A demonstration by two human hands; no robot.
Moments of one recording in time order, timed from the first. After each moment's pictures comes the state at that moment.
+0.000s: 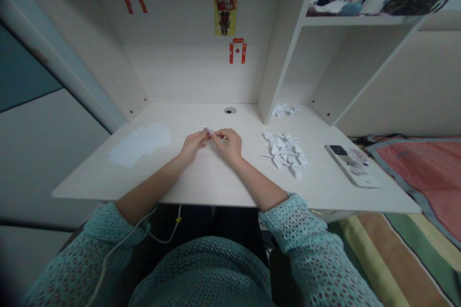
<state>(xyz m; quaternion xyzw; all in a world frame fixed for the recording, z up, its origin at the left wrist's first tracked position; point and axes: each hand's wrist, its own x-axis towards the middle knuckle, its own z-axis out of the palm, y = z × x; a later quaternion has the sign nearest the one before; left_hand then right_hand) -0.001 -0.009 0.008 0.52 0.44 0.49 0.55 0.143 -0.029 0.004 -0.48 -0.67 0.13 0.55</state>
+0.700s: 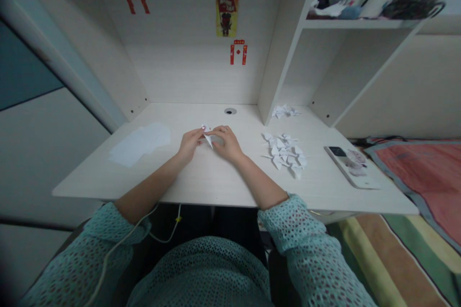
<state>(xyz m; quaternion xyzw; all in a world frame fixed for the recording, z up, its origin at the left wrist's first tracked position) -0.006 0.000 0.006 0.53 0.45 0.53 0.48 0.155 -0.019 0.005 -0.38 -0.80 0.09 0.45</state>
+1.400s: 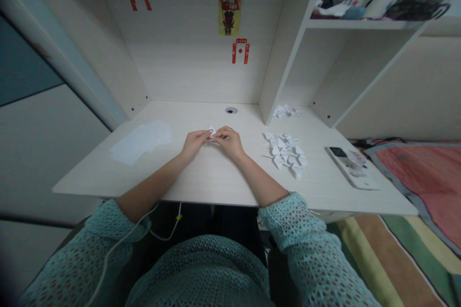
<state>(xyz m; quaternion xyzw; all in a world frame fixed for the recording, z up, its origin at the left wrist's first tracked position) 0.002 -0.009 0.010 0.59 0.42 0.51 0.46 0.151 -0.013 -0.003 -0.39 -0.68 0.26 0.56</state>
